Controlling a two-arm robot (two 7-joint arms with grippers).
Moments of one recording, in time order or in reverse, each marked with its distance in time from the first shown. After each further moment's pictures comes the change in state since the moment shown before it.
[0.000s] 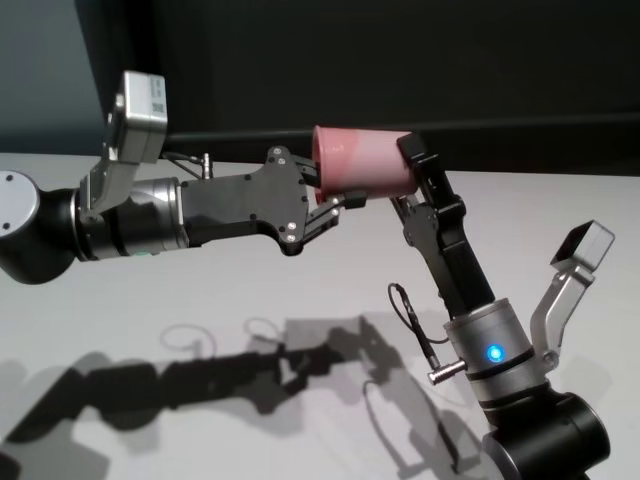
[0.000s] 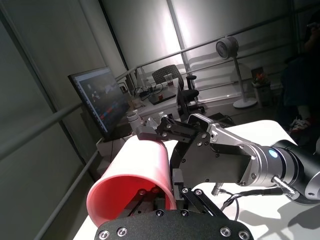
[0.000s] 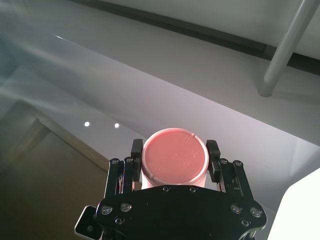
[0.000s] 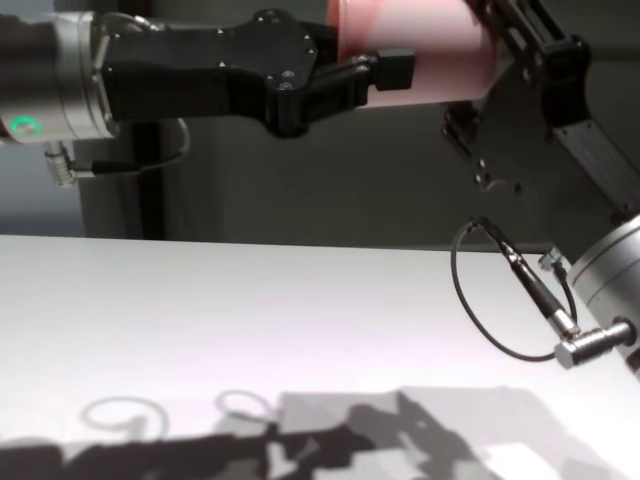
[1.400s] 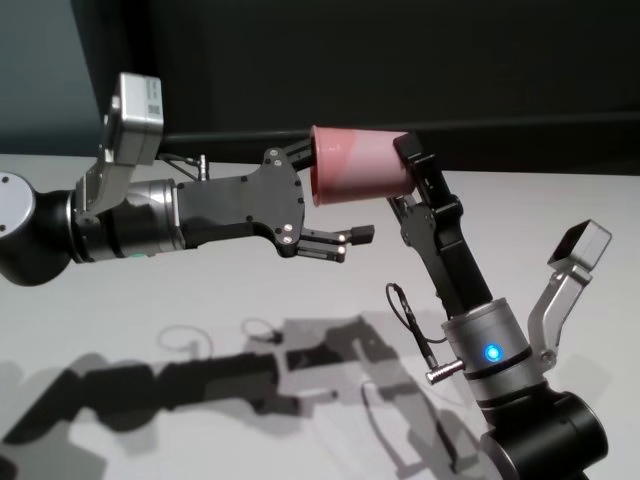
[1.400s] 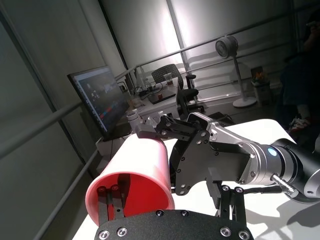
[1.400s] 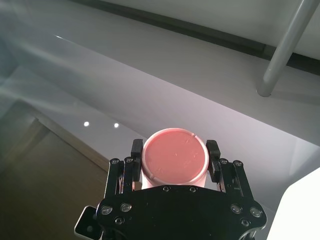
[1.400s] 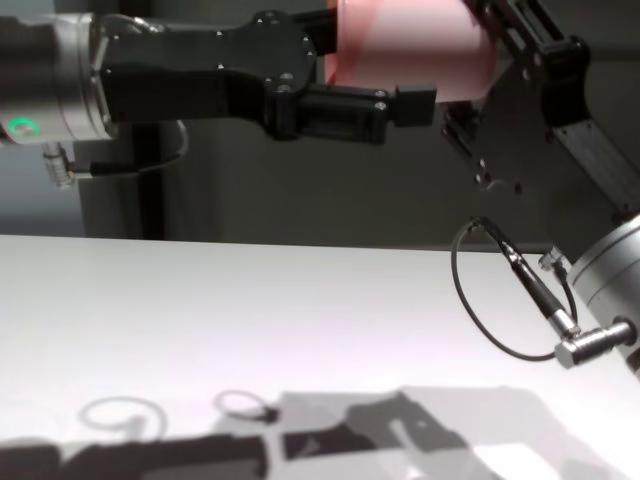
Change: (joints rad) left arm 0.002 0.005 0.000 -0.001 0.001 -0.001 -0.001; right arm 0.000 0.000 0.000 0.000 -0.001 0.000 0.000
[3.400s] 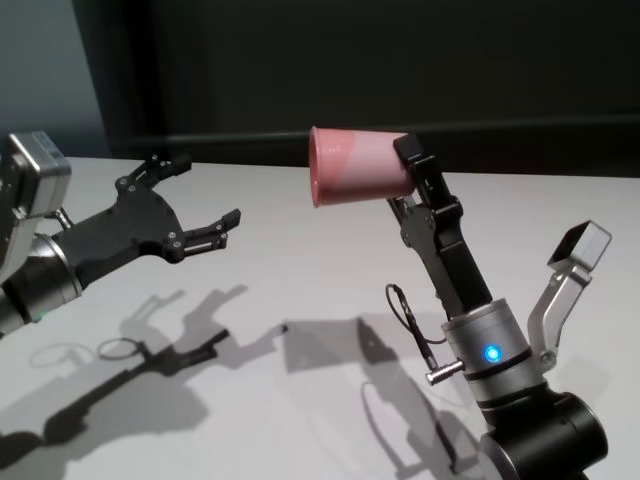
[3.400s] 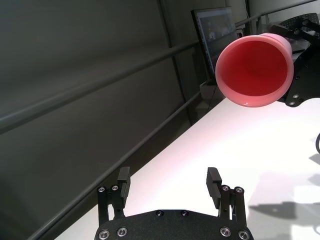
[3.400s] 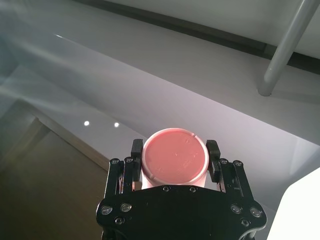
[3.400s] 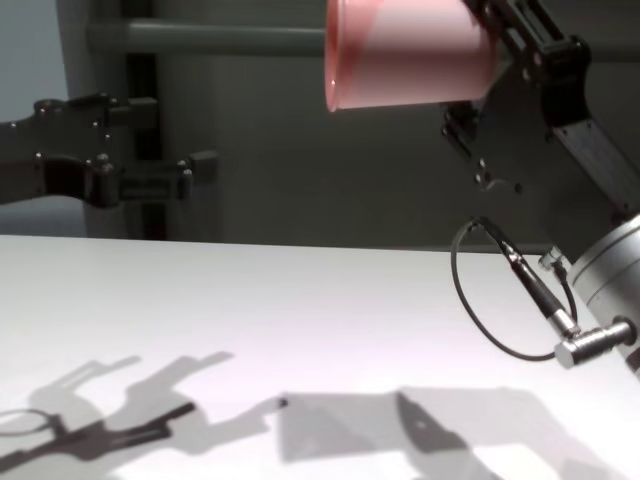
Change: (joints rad) left arm 0.330 0.162 -0.207 -0.167 0.095 0.067 0.468; right arm 0.000 0.000 0.000 0.000 0.000 0.000 0.000
